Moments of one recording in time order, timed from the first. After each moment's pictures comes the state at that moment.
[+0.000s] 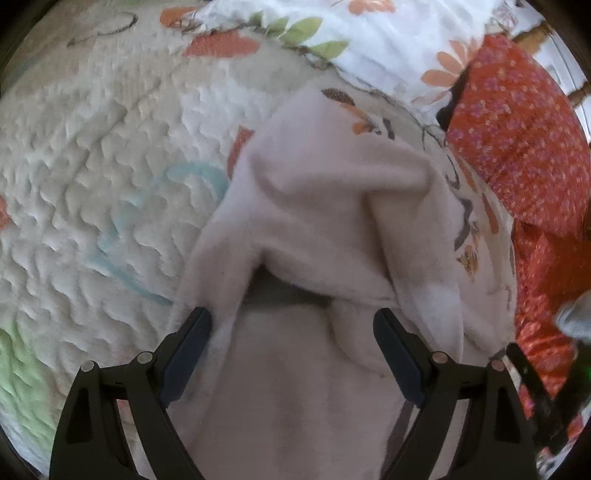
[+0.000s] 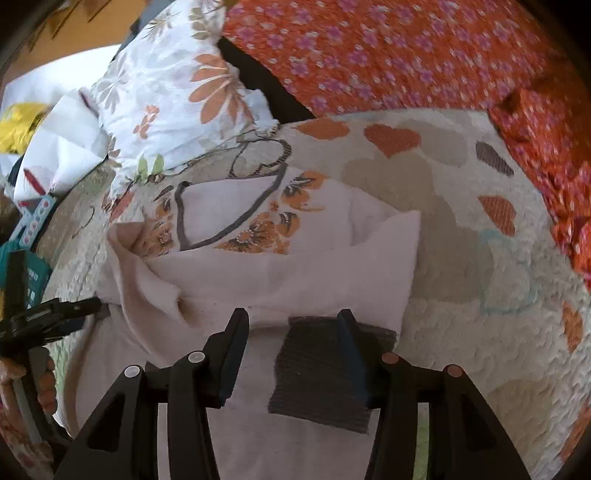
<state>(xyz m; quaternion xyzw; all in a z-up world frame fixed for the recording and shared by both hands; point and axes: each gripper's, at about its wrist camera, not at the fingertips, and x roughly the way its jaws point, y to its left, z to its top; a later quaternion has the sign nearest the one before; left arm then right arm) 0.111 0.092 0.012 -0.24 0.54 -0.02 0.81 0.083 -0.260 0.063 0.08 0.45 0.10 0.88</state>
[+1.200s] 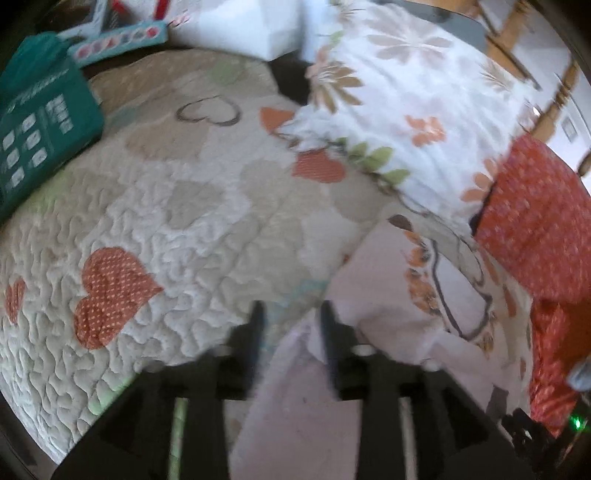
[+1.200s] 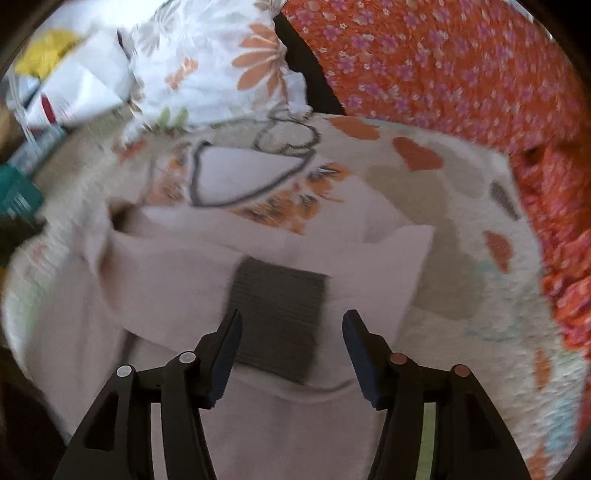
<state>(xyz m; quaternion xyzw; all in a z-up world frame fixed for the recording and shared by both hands) 0.068 0.177 0.071 -0.24 0.41 0.09 0.87 0.074 -0.243 0.056 -0.03 0.47 0.11 0.87</state>
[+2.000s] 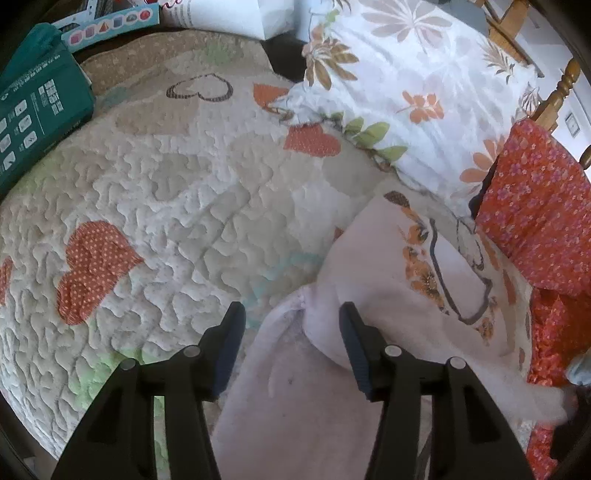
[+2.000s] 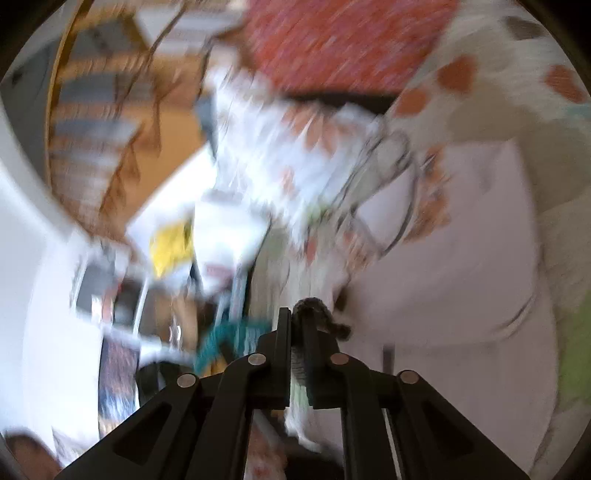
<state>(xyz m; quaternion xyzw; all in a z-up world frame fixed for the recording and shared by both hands) 0.074 0.165 0.056 -0.24 0.45 0.09 0.86 0.064 -0.343 0.092 0.46 0.39 0.23 0.76</state>
